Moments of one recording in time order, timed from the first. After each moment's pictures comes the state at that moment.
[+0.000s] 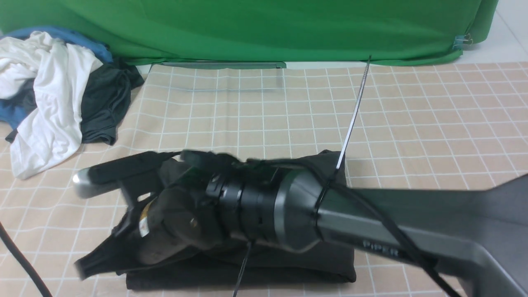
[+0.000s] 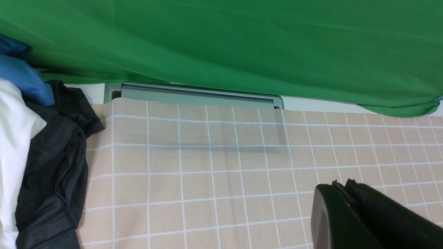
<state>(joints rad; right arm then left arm) 1.09 2.15 -1.69 0.23 0.51 0.39 0.02 1.87 -2.26 -0.35 1.22 0.02</state>
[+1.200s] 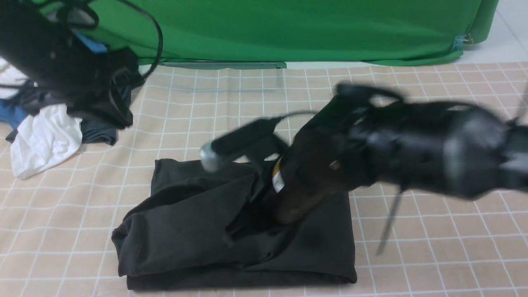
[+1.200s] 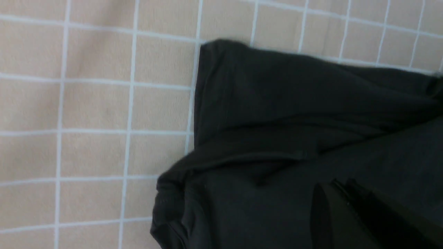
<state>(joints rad) 0.88 1.75 -1.33 0.04 0.76 0.27 0.02 1.65 -1.44 -0.37 1.21 0.01</state>
